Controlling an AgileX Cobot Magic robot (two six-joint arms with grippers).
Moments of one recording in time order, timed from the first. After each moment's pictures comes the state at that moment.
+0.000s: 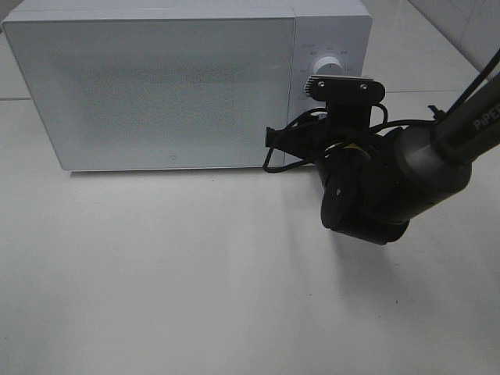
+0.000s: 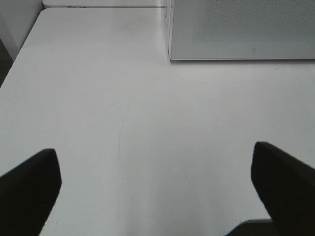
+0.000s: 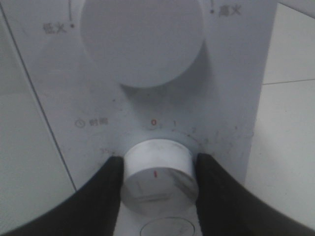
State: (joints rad) left arm 0.06 0.00 -0.51 -0.09 1.09 0.07; right arm 0.63 2.08 -0.85 0.79 -1.13 -0.23
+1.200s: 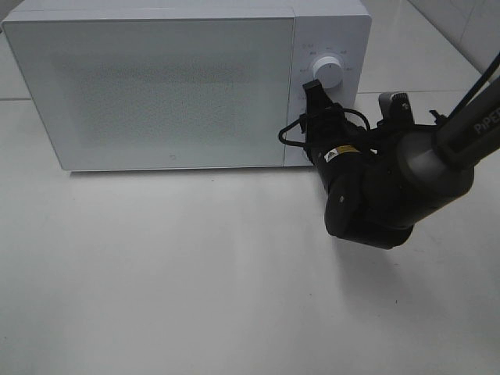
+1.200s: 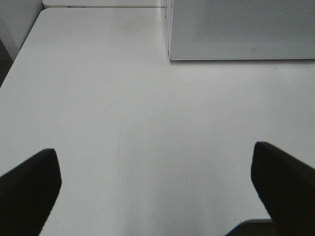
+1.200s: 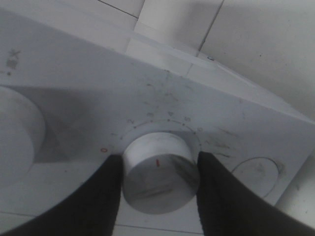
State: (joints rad) left arm 0.06 0.00 -0.51 -0.09 1.09 0.07; right arm 0.63 2.09 -0.83 0.74 -1.15 0.91
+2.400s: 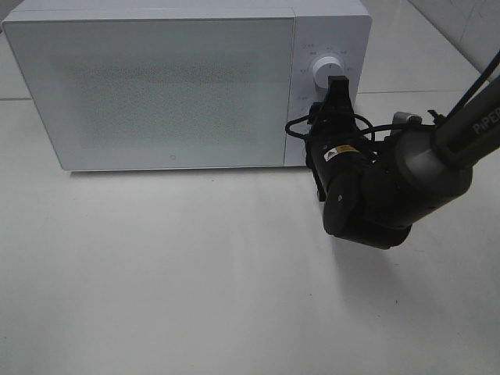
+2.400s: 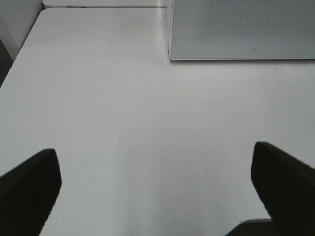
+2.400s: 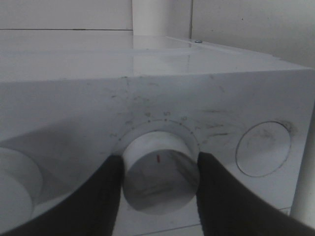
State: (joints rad) left arm 0.06 0.00 -0.51 -0.09 1.09 0.07; right arm 0.63 2.09 -0.84 0.77 -1.16 1.25
